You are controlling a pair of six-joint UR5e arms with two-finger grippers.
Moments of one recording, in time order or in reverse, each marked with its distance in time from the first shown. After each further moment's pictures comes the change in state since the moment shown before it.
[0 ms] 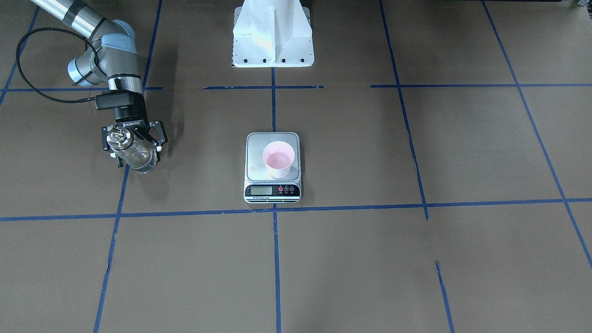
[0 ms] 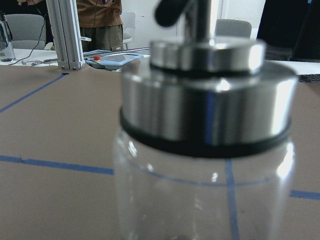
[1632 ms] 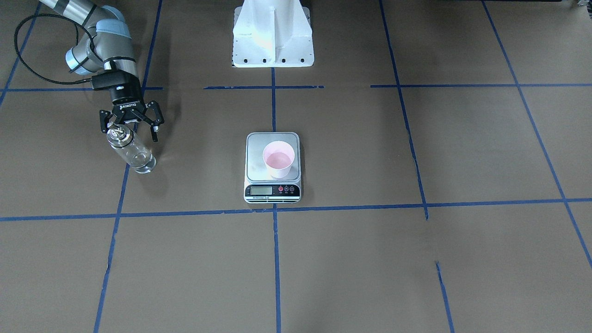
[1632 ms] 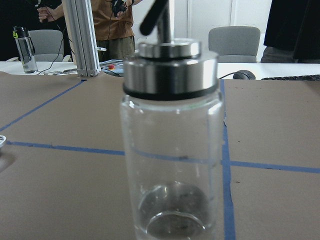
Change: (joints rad) left arm -0.002 0.003 -0.009 0.001 -0.006 0.005; right arm -0.138 -0.122 0.040 0.155 -0.125 0.001
